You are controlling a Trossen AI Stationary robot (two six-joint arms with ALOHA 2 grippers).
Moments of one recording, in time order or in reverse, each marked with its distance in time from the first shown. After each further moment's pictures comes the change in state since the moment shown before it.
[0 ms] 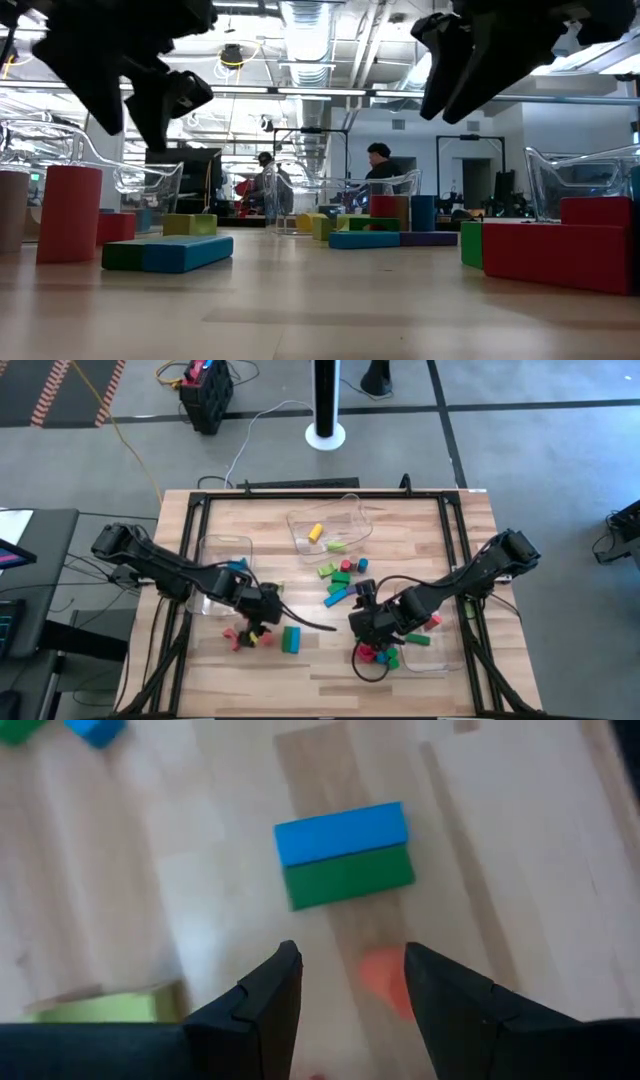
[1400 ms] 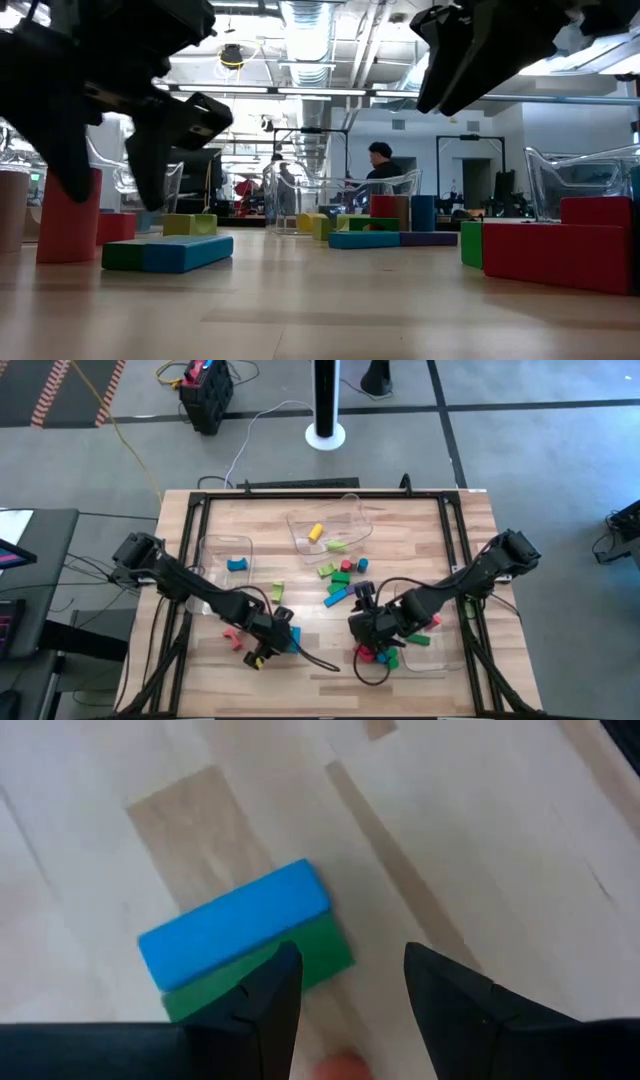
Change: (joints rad) left arm -0.114 0.229 -0.001 0.273 0.002 0.128; right arm 0.021 0.000 0.000 0.039 0.000 0.004
